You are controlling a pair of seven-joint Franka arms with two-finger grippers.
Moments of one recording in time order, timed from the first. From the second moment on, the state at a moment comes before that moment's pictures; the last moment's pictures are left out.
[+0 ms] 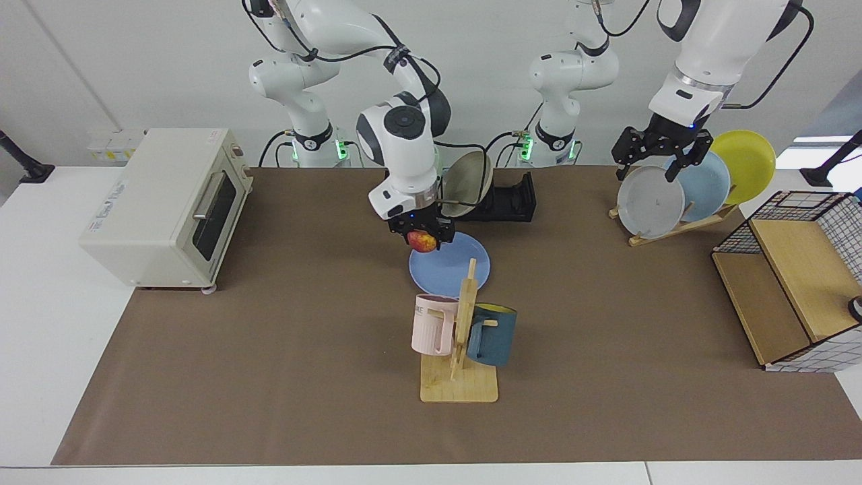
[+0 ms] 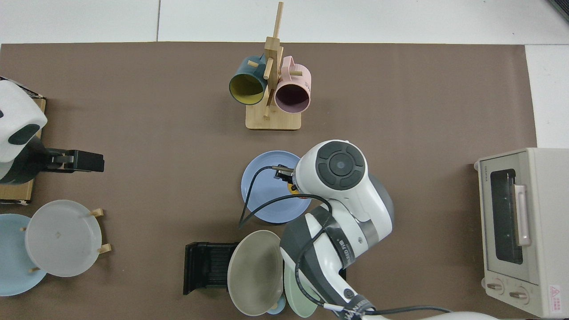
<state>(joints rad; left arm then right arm) 0.08 -0.11 -0.16 -1.72 -0.04 1.67 0.00 0.56 0.26 0.02 -1.86 0.07 2.18 0.85</state>
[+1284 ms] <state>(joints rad) 0.08 -0.10 -0.16 -1.73 -0.04 1.67 0.00 0.62 0.39 0.00 -1.77 0.06 2.24 0.93</state>
